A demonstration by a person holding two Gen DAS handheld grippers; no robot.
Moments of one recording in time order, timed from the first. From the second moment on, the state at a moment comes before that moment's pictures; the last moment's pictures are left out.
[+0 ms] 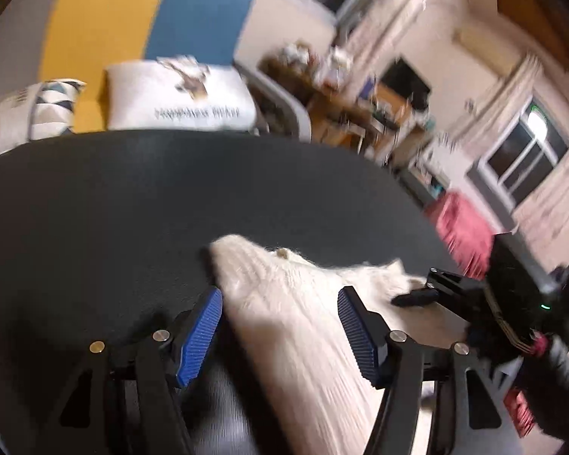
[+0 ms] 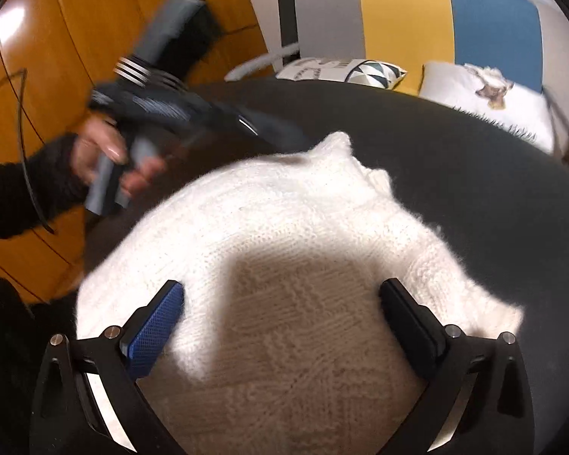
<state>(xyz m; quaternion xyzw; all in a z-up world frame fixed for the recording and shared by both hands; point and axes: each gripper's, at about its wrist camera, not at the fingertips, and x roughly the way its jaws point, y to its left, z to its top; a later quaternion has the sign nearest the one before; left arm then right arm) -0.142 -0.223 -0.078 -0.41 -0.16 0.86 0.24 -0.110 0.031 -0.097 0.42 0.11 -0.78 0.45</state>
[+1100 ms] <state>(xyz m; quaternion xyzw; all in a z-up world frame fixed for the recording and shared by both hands) 0.033 -0.137 -0.109 -0.39 -0.07 0.88 0.27 -0.008 0.082 -0.130 0.39 0.09 -0.87 0.28</state>
